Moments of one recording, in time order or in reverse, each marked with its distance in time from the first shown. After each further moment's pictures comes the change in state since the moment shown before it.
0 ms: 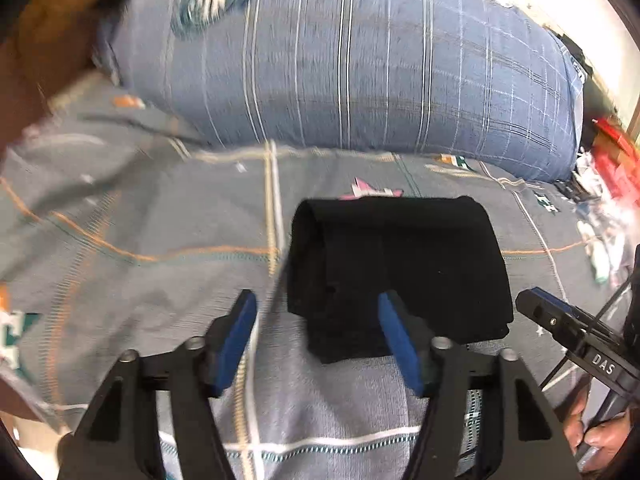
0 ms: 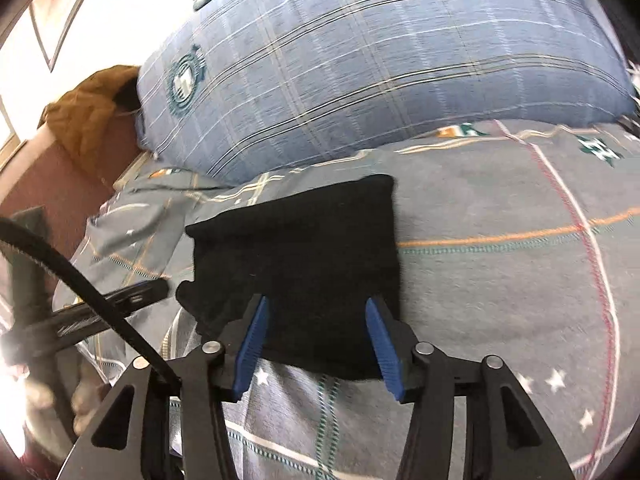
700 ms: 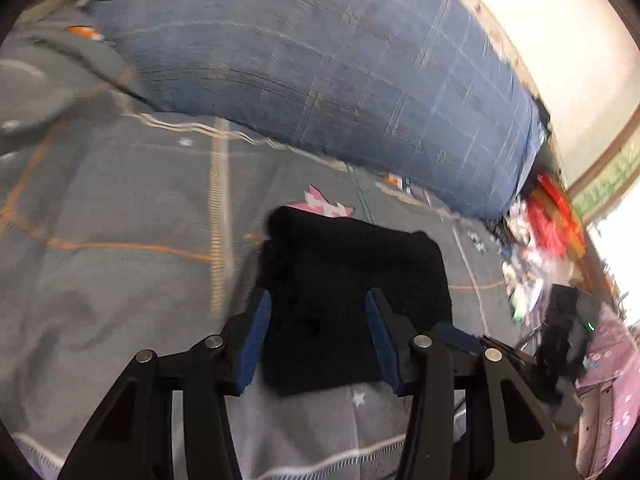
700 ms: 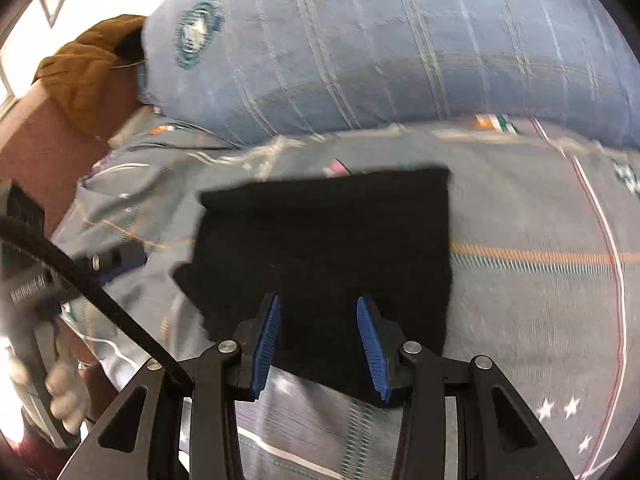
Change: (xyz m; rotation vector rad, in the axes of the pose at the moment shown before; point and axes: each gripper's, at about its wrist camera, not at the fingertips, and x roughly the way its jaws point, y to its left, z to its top) left arm 0.065 0.048 0.027 -0.174 0.102 -0.402; right arm 0.048 0.028 0.019 -0.100 0.151 -0.019
